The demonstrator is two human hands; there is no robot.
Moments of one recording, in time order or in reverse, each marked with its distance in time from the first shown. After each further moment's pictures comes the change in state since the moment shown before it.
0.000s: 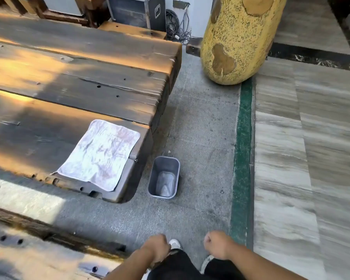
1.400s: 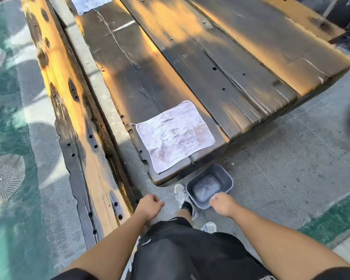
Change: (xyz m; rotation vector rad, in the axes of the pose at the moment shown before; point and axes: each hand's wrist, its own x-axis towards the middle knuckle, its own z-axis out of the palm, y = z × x) left_hand -0.006 -0.021 -0.102 -1.003 0.507 -0.487; right_hand 0.152 -0.187 -0.188 -0.545 -0.113 -0.342
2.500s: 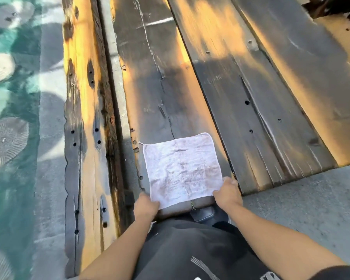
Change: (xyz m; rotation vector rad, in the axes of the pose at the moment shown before) left_hand 0.098 0.088 -0.045 -0.346 0.277 -0.372; right_hand 0.119 -0.093 -0.160 -0.073 0.354 0.049
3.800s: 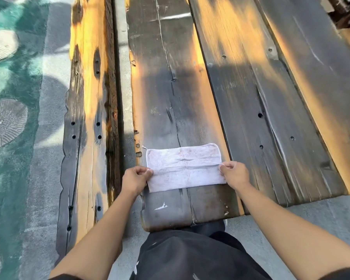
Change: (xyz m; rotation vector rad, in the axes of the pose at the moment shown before) left_hand 0.073 0.055 -0.065 -0.480 0.023 0.184; right_hand 0.078 -0.065 -0.061 0.501 0.047 -0.041
